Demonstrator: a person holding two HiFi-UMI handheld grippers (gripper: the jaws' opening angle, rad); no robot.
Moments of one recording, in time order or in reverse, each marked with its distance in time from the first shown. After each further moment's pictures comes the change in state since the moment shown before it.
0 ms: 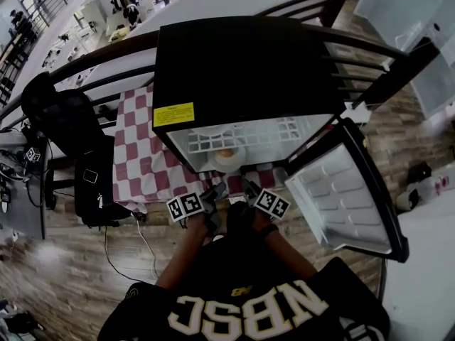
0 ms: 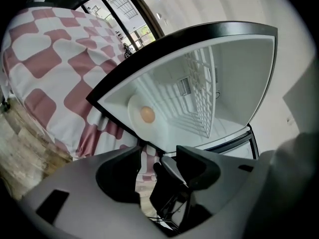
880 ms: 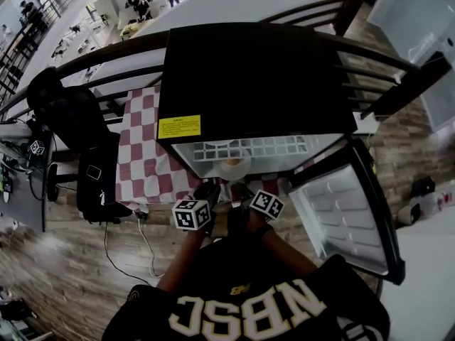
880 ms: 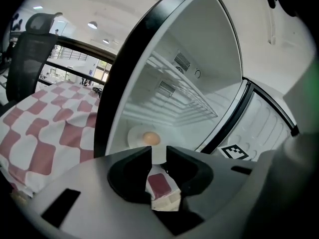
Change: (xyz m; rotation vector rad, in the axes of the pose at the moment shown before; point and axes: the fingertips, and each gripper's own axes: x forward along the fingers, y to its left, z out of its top) left arm -0.005 -0.004 0.044 0.609 -0.086 0.186; right arm 0.046 0.014 -0.018 0.104 0.123 0.066
